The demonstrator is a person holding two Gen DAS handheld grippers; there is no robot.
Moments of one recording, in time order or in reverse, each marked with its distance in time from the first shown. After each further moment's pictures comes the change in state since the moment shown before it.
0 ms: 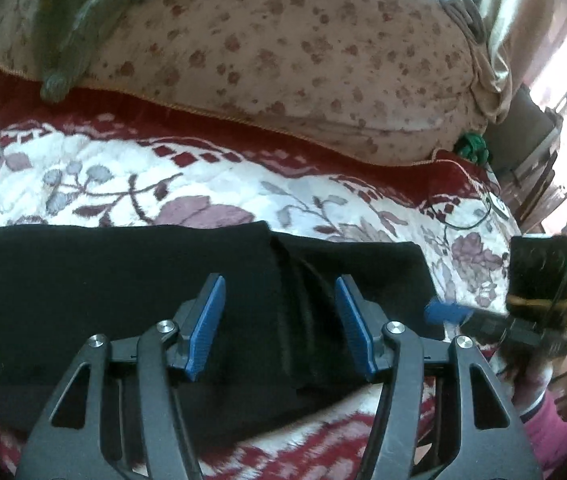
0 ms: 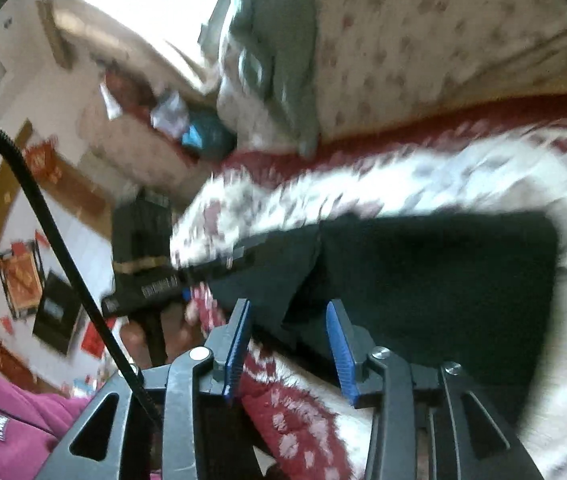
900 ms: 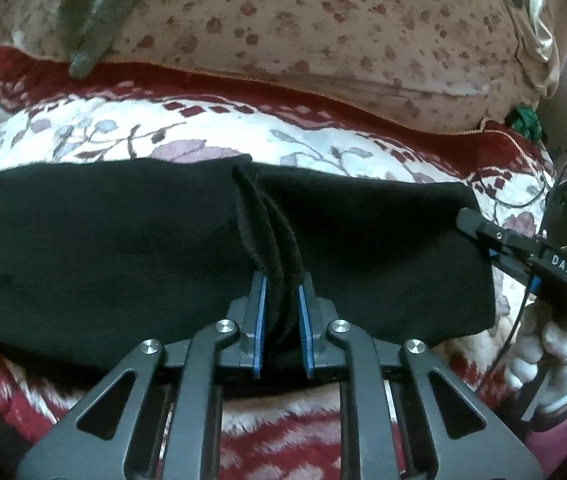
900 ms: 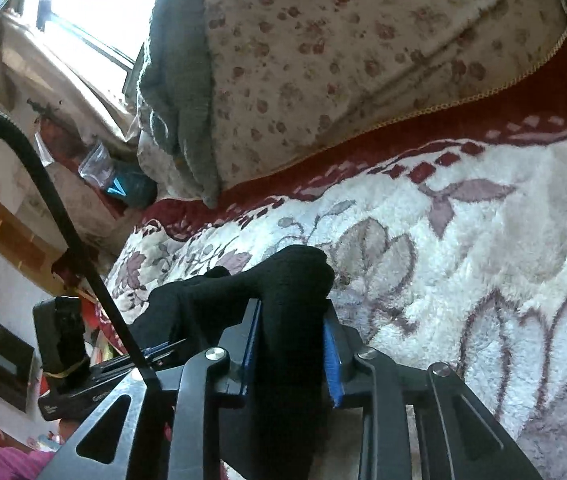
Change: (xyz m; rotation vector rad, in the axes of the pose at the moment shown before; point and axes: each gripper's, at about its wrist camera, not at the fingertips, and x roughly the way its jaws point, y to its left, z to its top) left arm 0.033 -0.044 -0.040 -0.051 0.054 0.237; right arm -0.035 -0.071 0.016 0.092 -0.092 -0.244
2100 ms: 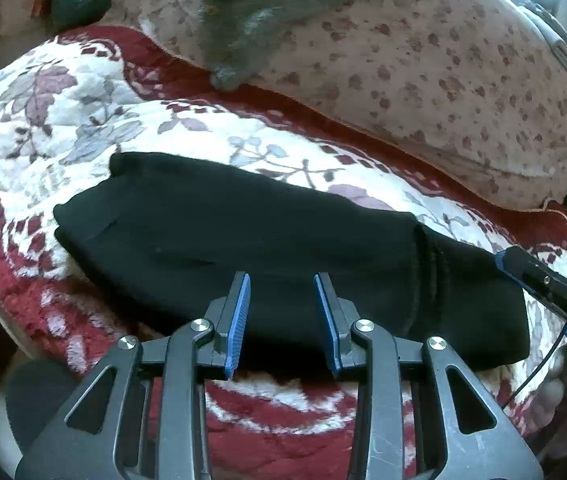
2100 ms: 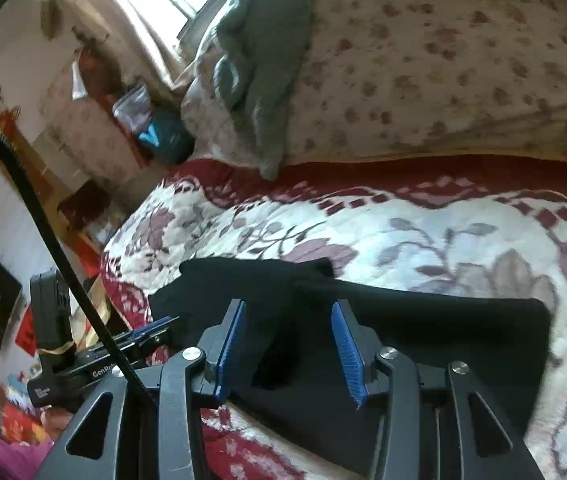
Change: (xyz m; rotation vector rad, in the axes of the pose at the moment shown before) left arm -0.068 0.097 -0.016 -0.203 -0.157 0.223; right arm 0.063 0.123 -0.010 -0.242 0.064 0.017
